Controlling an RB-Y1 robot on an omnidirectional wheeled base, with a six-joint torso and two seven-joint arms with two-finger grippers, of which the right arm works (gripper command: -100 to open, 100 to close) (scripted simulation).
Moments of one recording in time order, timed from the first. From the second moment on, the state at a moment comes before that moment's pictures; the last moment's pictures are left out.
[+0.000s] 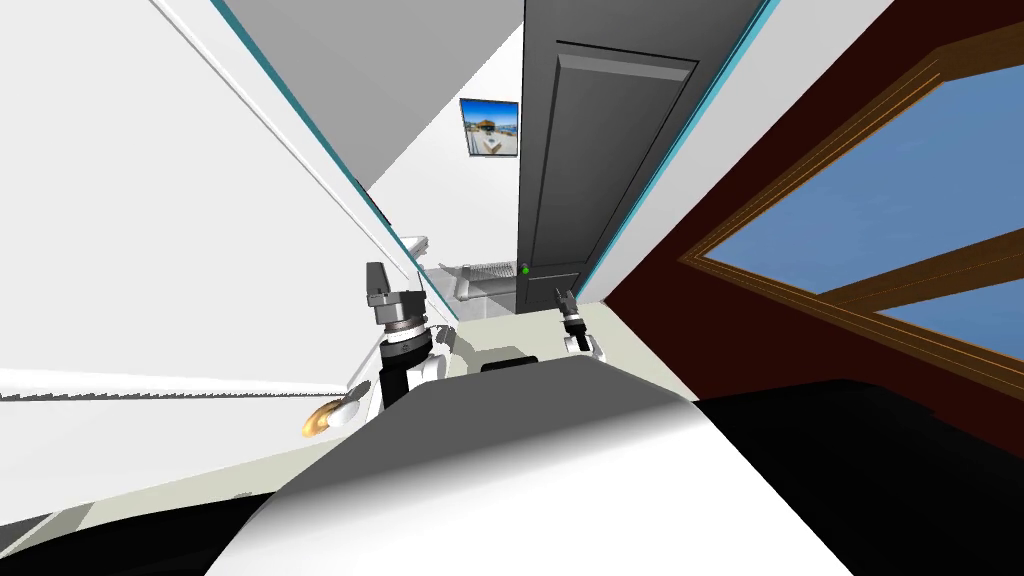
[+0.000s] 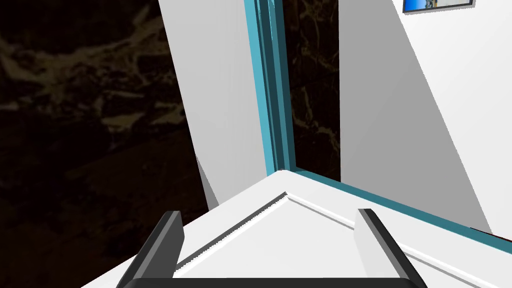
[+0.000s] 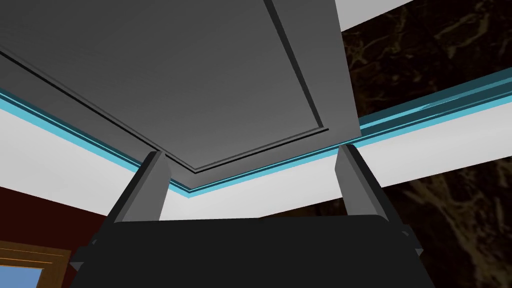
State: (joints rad) arm 0.18 -0.10 -0.21 -1.38 0.25 -0.71 0.76
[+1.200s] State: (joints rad) arm 0.09 -0.10 -0.25 -1.11 0.35 -0.76 0.95
